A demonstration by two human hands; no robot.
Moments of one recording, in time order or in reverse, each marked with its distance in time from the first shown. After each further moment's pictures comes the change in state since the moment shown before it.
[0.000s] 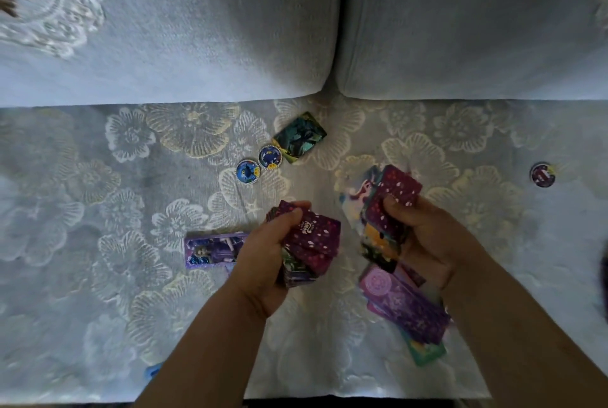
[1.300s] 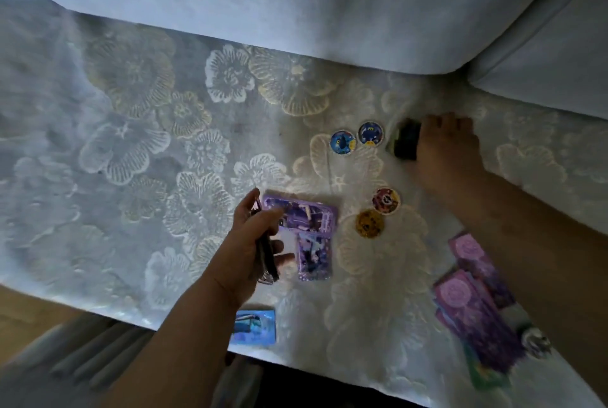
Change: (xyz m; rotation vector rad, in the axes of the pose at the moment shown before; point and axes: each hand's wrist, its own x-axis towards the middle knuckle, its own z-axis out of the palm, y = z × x) left_hand -0.019 0.015 -0.158 -0.044 0.271 0.077; right_hand 0.119 0.011 0.099 -2.167 0.425 -0.620
